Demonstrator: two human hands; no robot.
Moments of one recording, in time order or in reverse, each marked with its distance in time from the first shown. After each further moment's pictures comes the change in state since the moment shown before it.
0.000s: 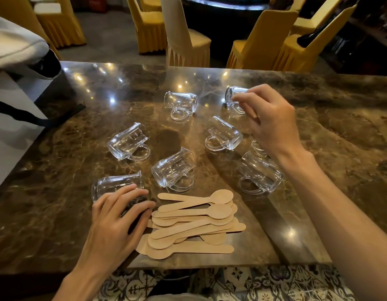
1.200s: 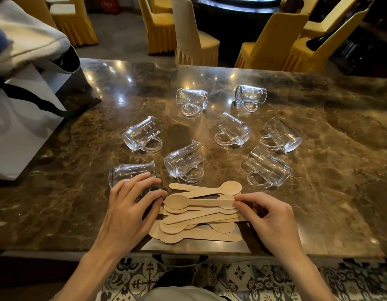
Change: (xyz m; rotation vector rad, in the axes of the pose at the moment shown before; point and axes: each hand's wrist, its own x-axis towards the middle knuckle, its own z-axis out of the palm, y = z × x) left_hand -0.004 -0.001 0.000 -0.011 -0.004 0.004; right_hand -0.159 -0.075 -0.018 0.436 -0.284 0.622
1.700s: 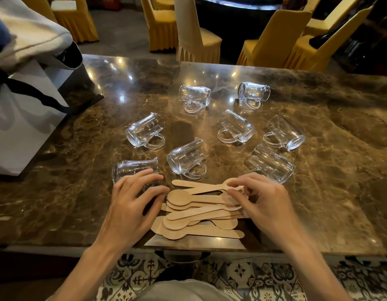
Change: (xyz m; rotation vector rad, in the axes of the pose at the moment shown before) left_hand 0.001 0.001 -0.005 -0.116 0.013 -0.023; right_hand 0.023 -0.020 0.001 -0.257 -0.092 -0.212
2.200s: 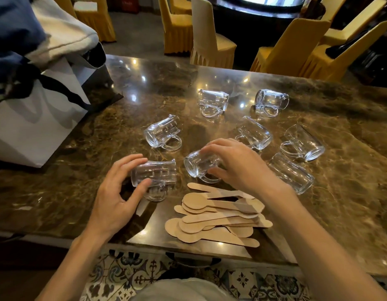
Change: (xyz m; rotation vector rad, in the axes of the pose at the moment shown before) left_hand 0.003 -0.033 -0.034 -0.336 0.062 -0.365; right_hand 0.097 -0.042 0.030 -0.322 -0.317 -0.293
